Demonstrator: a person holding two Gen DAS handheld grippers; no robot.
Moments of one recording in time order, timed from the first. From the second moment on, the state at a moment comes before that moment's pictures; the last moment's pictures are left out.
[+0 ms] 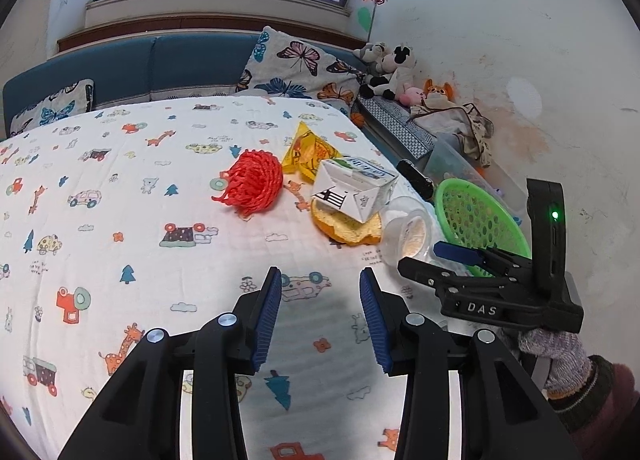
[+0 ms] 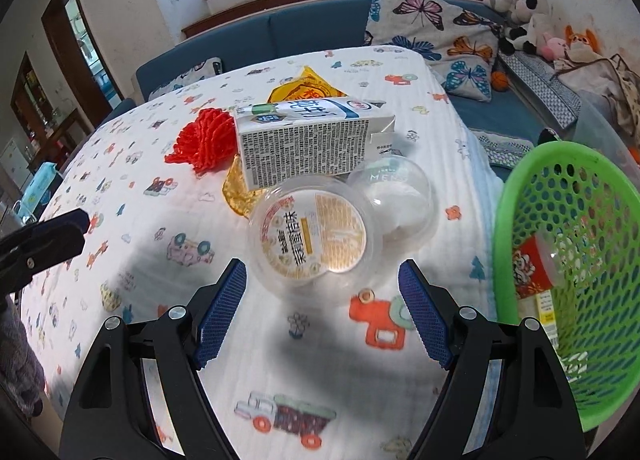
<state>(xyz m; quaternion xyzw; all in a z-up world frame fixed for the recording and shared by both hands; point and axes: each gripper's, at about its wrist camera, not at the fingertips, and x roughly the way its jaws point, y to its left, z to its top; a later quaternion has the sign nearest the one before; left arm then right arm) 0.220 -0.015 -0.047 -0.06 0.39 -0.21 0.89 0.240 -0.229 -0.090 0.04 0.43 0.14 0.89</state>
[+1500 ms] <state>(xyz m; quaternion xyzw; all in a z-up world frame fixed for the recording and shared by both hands) 0.322 -0.120 -0.033 0.09 0.41 -0.30 0.86 0.188 -0.287 -0.056 0.06 0.41 0.12 0.90</state>
